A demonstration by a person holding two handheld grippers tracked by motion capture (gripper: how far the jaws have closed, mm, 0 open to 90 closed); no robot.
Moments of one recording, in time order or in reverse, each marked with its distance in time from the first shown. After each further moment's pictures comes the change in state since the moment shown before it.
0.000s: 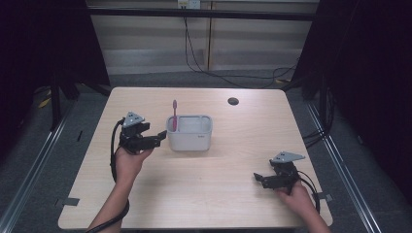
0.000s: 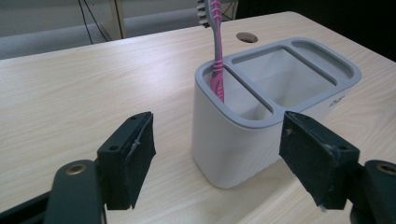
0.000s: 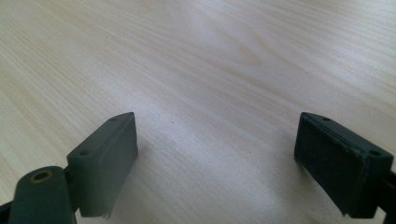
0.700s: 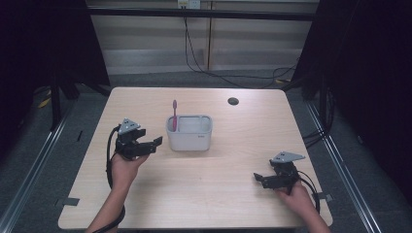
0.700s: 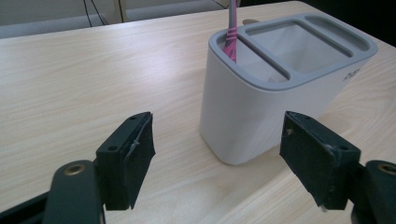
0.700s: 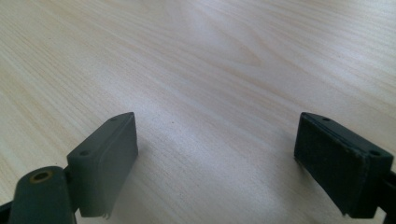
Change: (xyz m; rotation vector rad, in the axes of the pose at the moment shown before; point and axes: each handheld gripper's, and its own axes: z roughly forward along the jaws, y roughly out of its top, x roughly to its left) left arm 0.010 -0.023 -0.004 0.017 0.010 -0.014; right arm 0.000 0.000 0.000 0.000 0.000 0.000
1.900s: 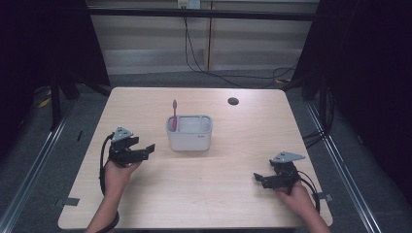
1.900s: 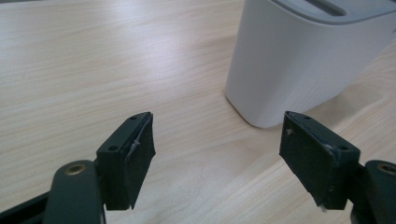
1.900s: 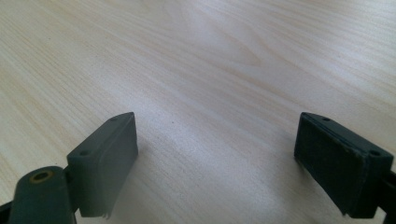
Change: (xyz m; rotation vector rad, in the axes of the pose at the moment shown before) left arm 0.022 -0.031 0.001 0.038 0.017 -0.015; right arm 0.000 0.000 0.000 0.000 0.000 0.000
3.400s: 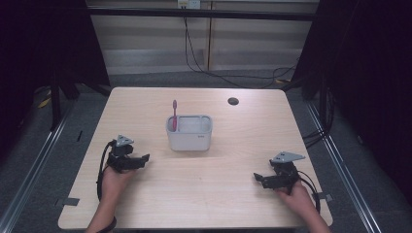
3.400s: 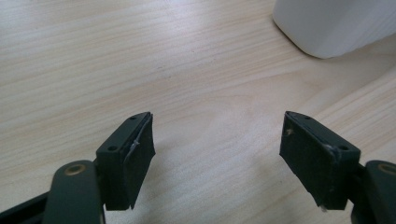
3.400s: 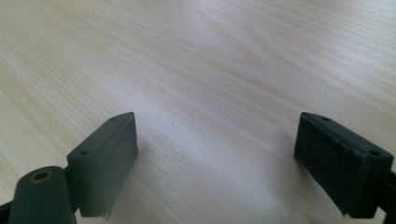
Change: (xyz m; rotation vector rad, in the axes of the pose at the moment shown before) left arm 0.016 -0.028 0.014 0.174 0.078 0.016; right arm 0.000 0.000 0.000 0.000 0.000 0.000
